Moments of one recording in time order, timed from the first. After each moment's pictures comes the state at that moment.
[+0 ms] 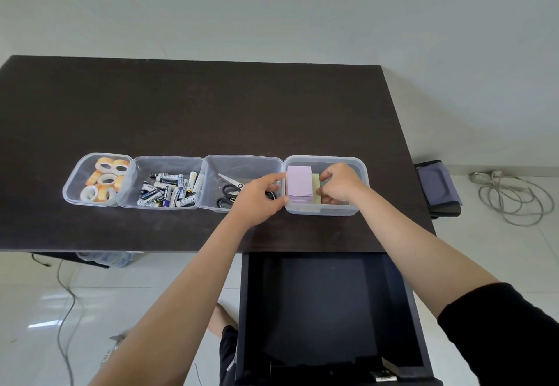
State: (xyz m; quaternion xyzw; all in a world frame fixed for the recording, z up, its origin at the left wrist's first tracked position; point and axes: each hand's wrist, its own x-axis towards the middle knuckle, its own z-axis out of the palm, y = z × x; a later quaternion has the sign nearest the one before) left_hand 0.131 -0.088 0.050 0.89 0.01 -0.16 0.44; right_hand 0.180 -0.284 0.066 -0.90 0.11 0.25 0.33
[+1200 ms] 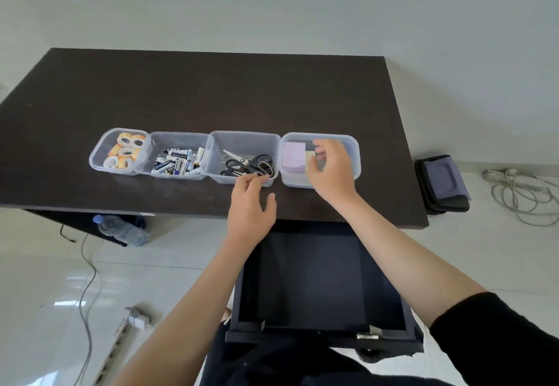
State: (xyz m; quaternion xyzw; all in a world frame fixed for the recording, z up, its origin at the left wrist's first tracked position) left_hand 0.026 -0.114 0.051 0.92 0.06 0.11 0.37; right_hand 0.106 -0.277 0.071 -0.90 -0.03 -0.09 0.44
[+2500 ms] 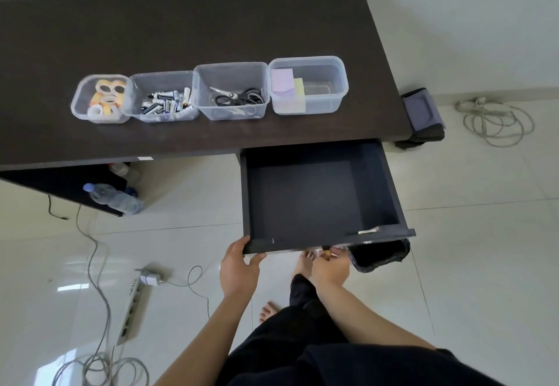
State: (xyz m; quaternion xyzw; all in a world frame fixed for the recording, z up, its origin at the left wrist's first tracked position) left_hand -0.209 -0.084 -0.047 0.88 0.24 -0.12 0.40; right_hand -0.203 -0.248 -0.079 -0.67 0.54 0.05 0.51
